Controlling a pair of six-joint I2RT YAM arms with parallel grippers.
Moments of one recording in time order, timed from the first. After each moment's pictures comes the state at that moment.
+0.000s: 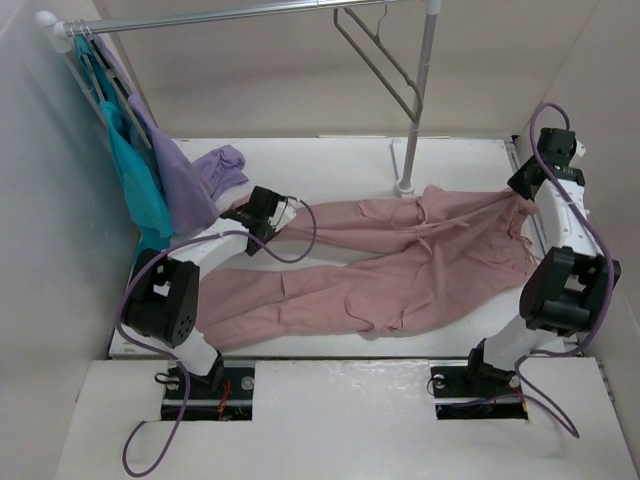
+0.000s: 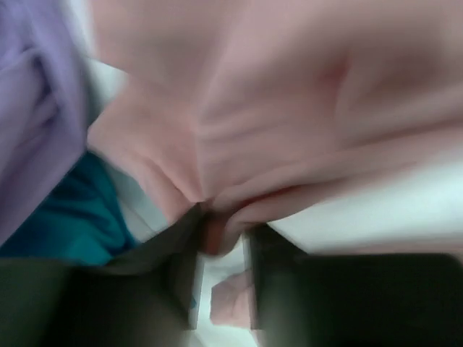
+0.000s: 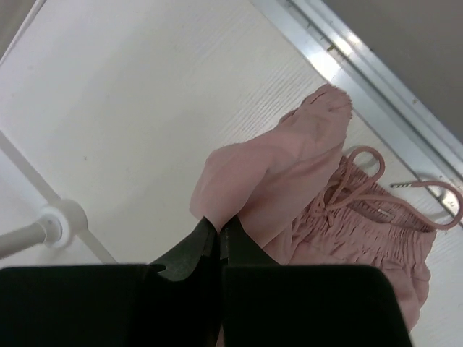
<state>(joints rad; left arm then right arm) -0.39 1.61 1.01 -0.41 -0.41 0.55 -0.29 1.58 1.38 -0.55 0.17 0.49</state>
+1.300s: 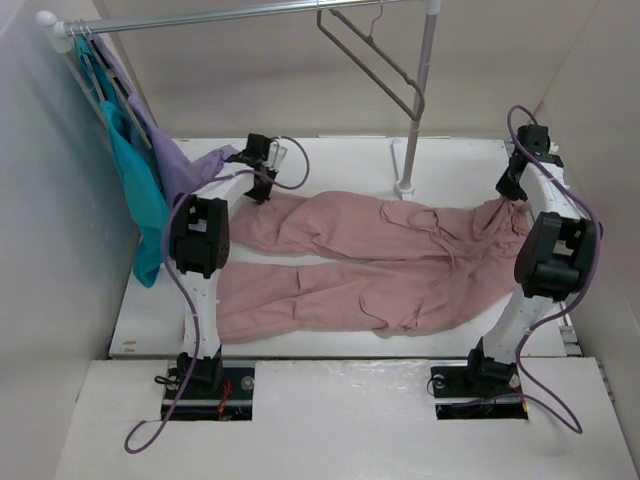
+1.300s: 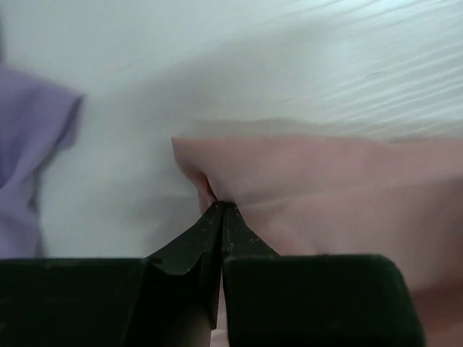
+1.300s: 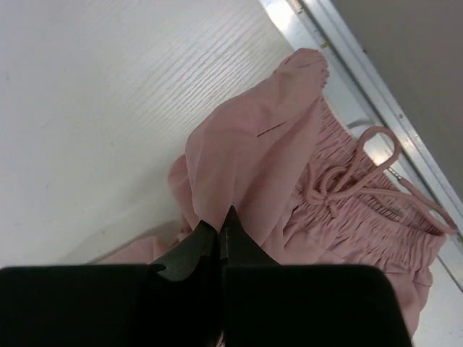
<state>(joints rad) -0.24 2.23 1.77 -0.57 -0.09 0.19 -0.24 1.91 1.60 -0.65 0.29 0.36</state>
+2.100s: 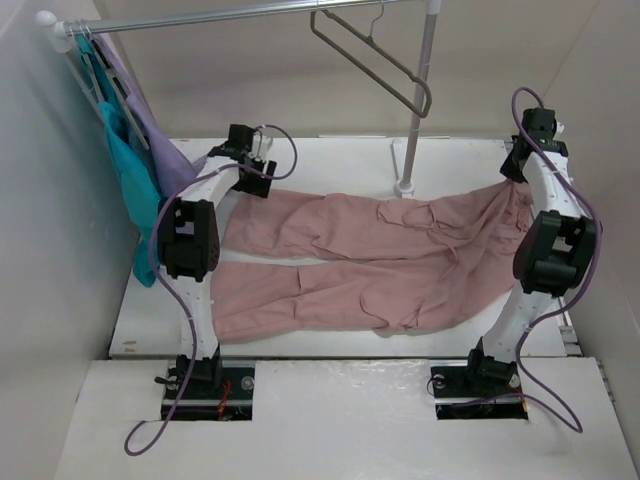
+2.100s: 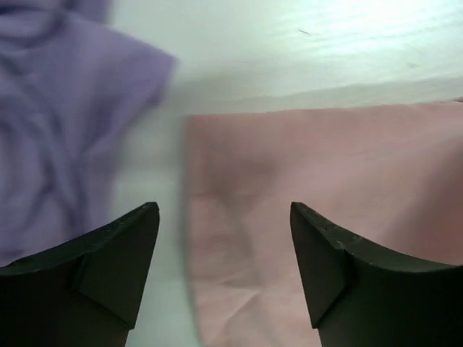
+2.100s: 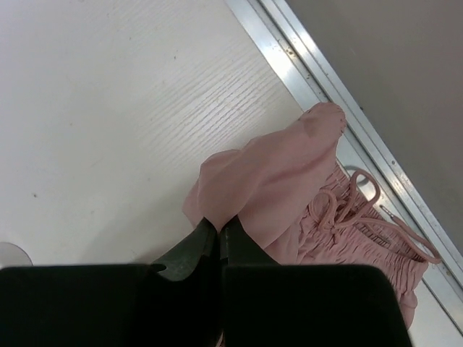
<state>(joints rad) -0.13 2.12 1.77 -0.63 0.01 0.16 -0.25 1.95 1.78 -0.68 0.29 0.33</state>
